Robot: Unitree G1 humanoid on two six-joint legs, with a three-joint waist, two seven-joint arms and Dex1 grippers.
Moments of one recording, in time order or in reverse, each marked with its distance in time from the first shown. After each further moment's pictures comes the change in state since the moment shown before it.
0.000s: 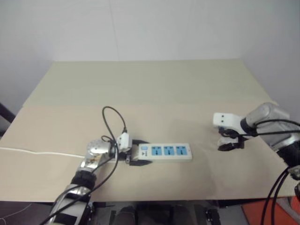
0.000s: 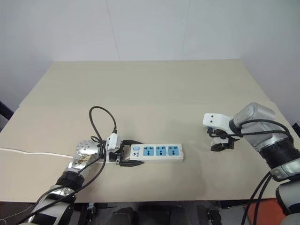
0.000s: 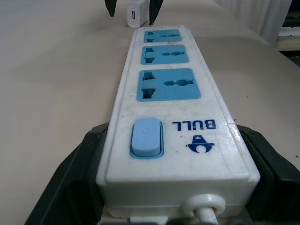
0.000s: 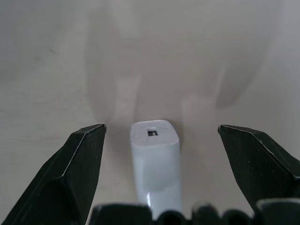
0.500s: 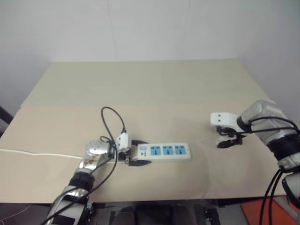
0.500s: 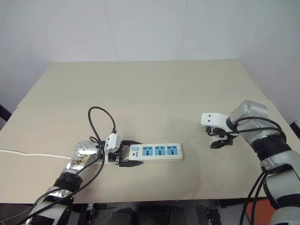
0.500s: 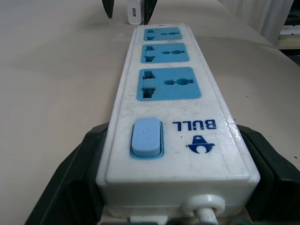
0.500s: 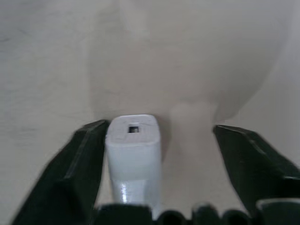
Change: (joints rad) left arm 0.018 0.017 -0.007 -0.041 0.000 0.033 0.023; right arm -0.061 0.064 0.002 0.153 -0.094 -0.122 0.058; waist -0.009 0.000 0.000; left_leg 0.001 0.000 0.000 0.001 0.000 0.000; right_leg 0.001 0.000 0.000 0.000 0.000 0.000
